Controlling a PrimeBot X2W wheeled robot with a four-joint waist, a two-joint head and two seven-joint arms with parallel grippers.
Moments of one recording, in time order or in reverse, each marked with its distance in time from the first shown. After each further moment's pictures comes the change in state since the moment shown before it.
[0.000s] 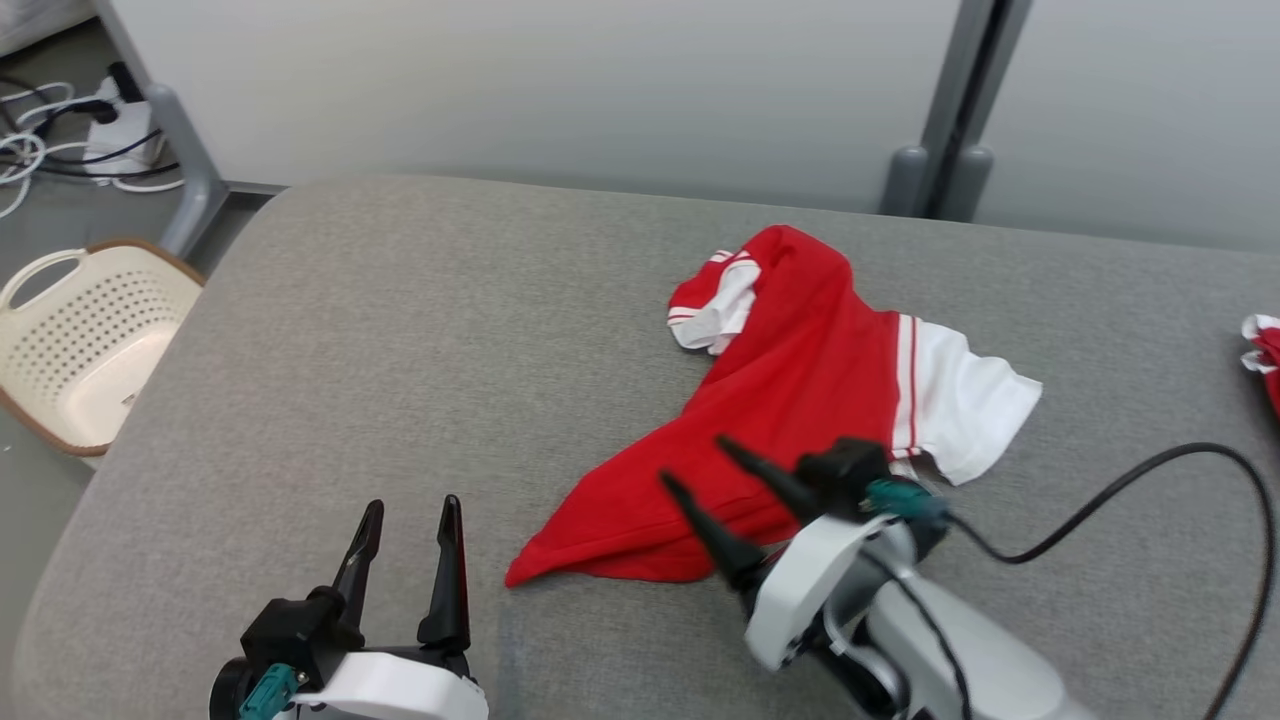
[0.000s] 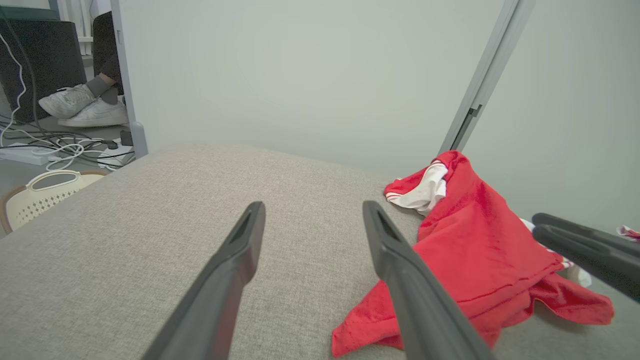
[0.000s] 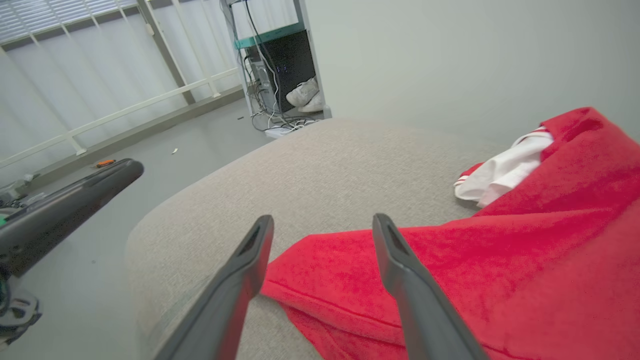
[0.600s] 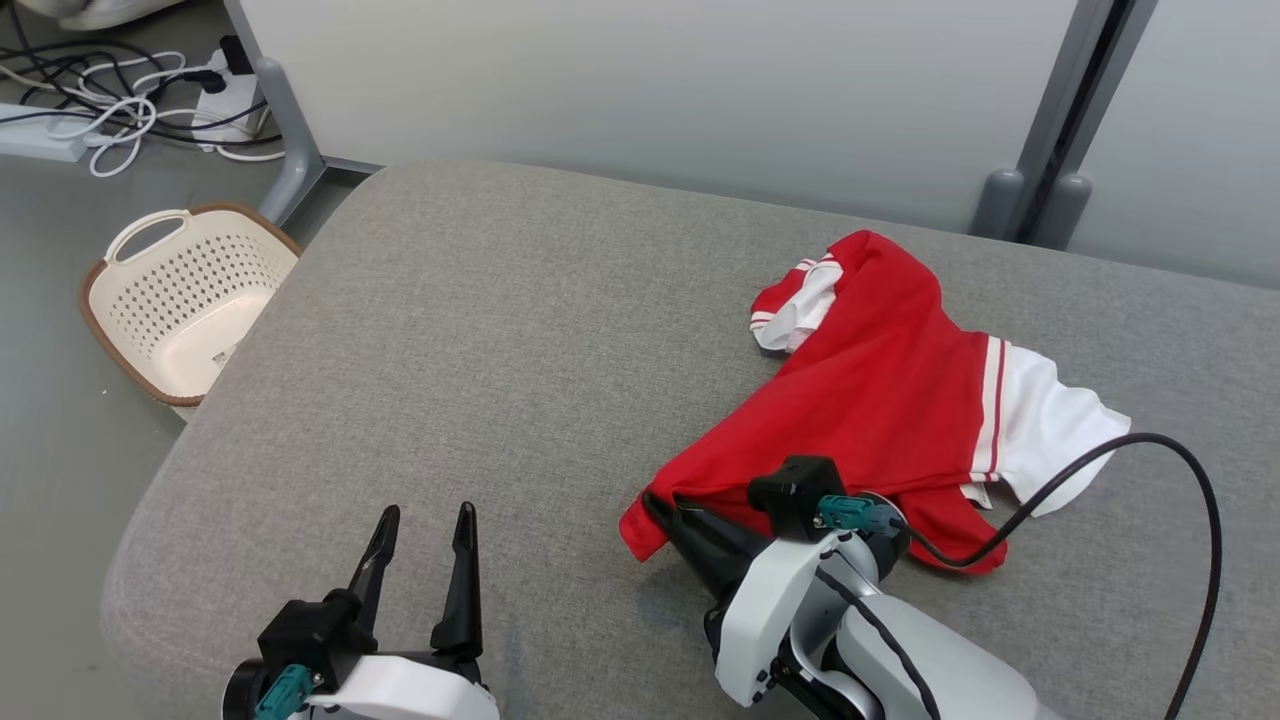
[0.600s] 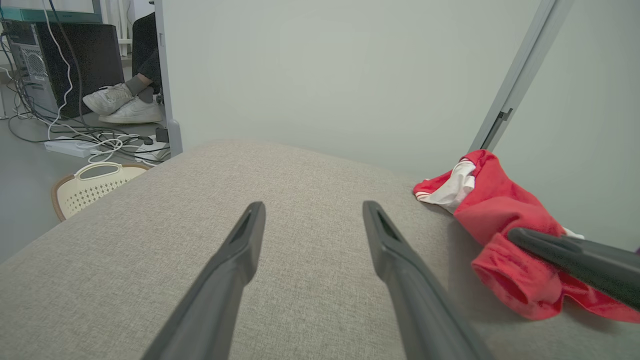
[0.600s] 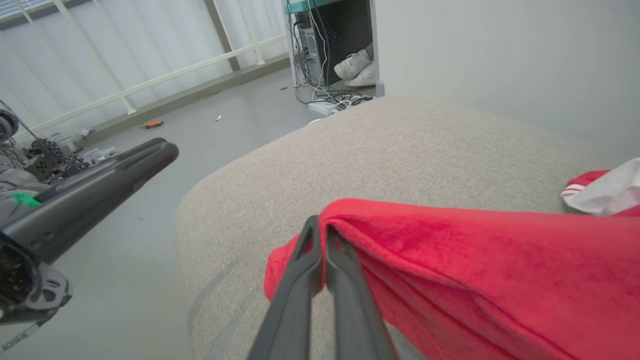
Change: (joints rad) left arm -0.004 0.001 -0.028 0.017 0.000 -0.003 0.000; right arm -0.002 -0.001 0.052 -0.041 0.018 0.000 0.063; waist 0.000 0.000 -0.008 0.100
